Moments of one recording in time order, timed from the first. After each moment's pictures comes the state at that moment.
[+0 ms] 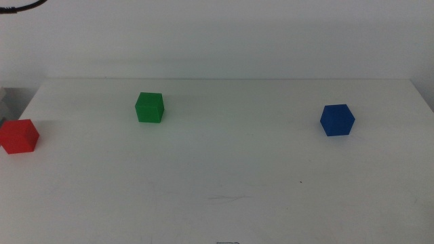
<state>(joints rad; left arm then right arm) 0.29 1.46 -1.41 -0.04 1.25 0.22 -0.03 -0.01 0.03 -0.05 0.39 0.23</state>
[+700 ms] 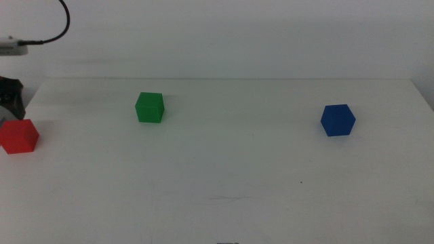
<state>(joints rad) 0.36 2.13 -1.91 -0.09 1.23 0.37 -0.03 -0.01 0.03 -0.05 0.39 0.23</state>
